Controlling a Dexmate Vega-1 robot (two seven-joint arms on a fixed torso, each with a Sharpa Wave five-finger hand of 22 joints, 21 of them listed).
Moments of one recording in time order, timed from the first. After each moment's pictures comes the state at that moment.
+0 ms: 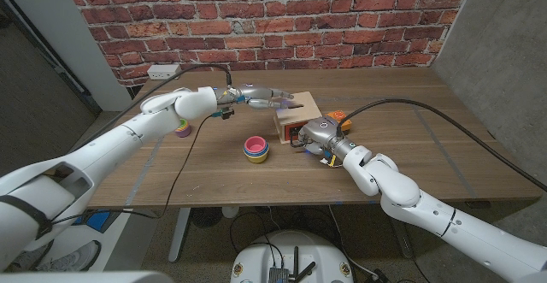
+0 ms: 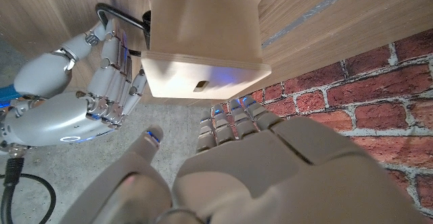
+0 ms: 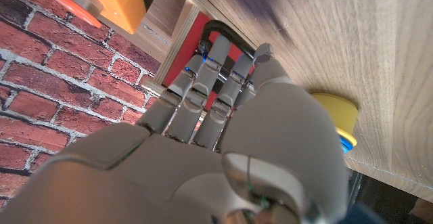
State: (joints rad) left arm 0.46 0.78 0.70 -1.45 0.42 -0.52 -0.27; left_hand 0.00 0.07 0.62 0.14 0.19 0.11 -0.03 0.17 0.17 0.13 -0.07 0.18 0.17 0.11 -0.04 0.17 0.17 0.05 -0.04 0.18 0.16; right arm -0.94 -0.78 -0.76 -2.00 -1.09 -0.30 0.08; right_hand 1.00 0.10 0.30 -0.16 0.17 0.97 -0.20 0.39 0.19 1.07 -0.21 0.21 0.24 1.04 -0.17 0.31 0.41 0.71 -0.07 0.27 0.19
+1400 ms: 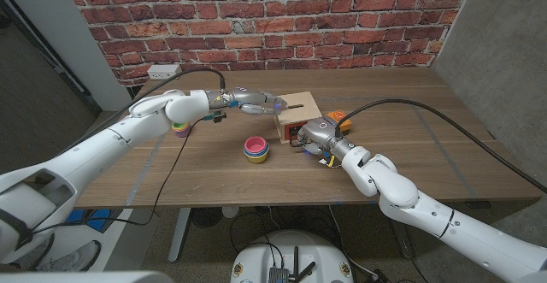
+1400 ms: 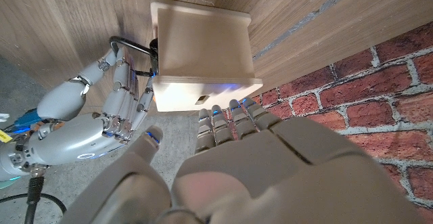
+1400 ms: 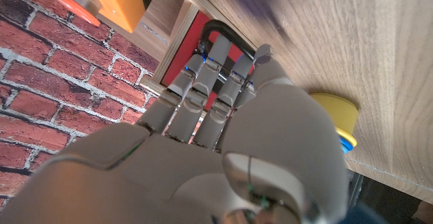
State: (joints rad) left arm 0.51 0.84 0.66 -1.52 0.47 -0.53 -0.27; left_hand 0.00 0.07 0.61 0.15 0.19 0.16 -0.06 0.18 0.17 0.14 -0.10 0.19 0.17 0.12 -0.04 0.17 0.16 0.04 -0.04 0.18 0.16; right arm -0.94 -0.77 -0.77 -2.01 -1.11 -0.31 0.08; right_hand 0.99 0.10 0.30 -0.16 0.17 0.98 -0.20 0.38 0.19 1.07 -0.21 0.20 0.24 1.06 -0.18 0.29 0.43 0.71 -0.07 0.27 0.19
